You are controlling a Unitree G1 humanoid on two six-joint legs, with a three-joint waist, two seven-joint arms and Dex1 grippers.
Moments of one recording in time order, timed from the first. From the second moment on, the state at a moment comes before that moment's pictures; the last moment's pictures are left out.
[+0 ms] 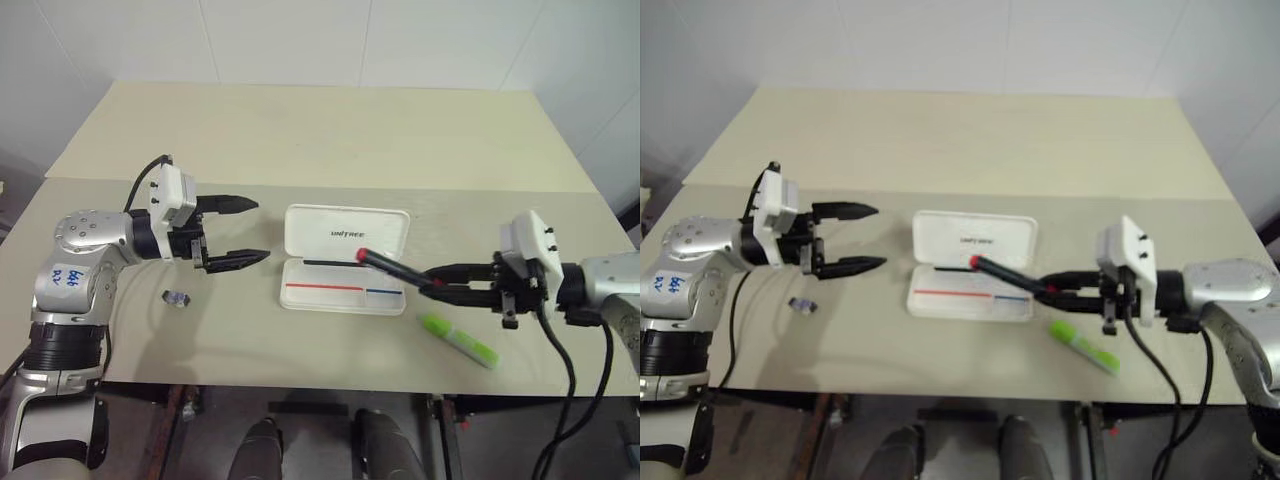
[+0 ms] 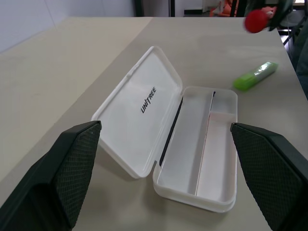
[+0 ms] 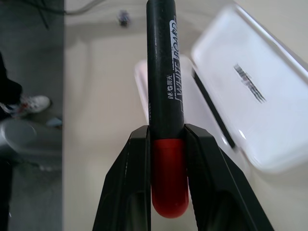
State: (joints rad) left arm -0.59 0.74 0.10 0.05 -0.46 0.32 -1.18; right arm -0.29 -0.92 -0.19 -0.48 0.66 0.68 1.14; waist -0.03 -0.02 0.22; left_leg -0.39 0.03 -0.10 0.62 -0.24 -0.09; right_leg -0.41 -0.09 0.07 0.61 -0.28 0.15
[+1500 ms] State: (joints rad) left arm -0.52 0.75 0.08 -0.02 -0.46 0.33 -1.15; right arm -0.80 -0.56 0.34 0.32 0.09 0.17 1.28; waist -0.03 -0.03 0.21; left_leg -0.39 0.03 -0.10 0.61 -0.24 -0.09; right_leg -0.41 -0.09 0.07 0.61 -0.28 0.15
